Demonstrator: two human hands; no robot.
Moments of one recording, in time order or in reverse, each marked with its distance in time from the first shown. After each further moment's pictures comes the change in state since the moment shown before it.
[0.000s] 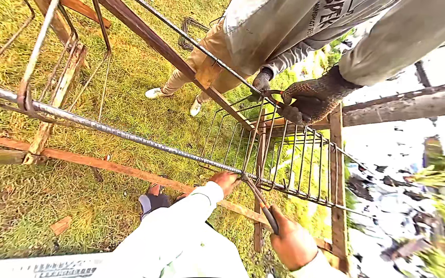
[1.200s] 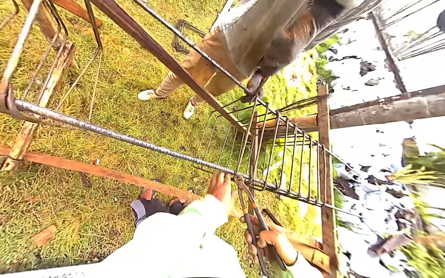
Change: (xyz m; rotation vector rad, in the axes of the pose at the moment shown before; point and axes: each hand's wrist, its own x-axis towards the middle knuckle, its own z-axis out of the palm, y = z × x) left_hand -0.036 0.056 -0.009 -0.225 0.094 -0.316; right_hand 0.034 0.032 0.052 1.419 -0.494 -0.201
